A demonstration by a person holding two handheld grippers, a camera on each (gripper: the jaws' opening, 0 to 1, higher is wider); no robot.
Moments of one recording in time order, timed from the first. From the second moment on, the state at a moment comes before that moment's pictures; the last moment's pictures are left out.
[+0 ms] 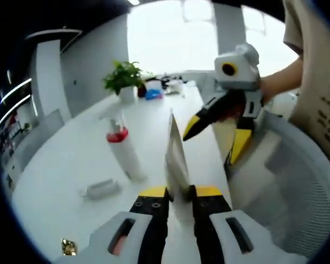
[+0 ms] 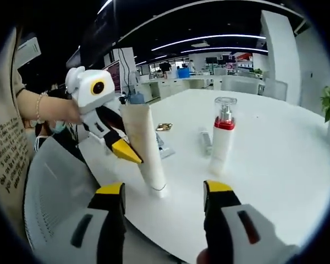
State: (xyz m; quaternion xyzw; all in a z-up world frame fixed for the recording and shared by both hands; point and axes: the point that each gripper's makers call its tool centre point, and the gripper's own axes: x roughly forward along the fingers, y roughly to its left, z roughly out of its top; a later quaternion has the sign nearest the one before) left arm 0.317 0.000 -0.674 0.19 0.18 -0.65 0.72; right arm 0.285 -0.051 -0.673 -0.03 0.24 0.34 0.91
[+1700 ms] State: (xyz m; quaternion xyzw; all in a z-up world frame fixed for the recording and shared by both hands) left arm 0.417 -0.036 -0.668 0.19 0.16 -0.66 0.71; right arm 0.305 -0.067 -0.682 -0.03 0.26 0.32 0.91
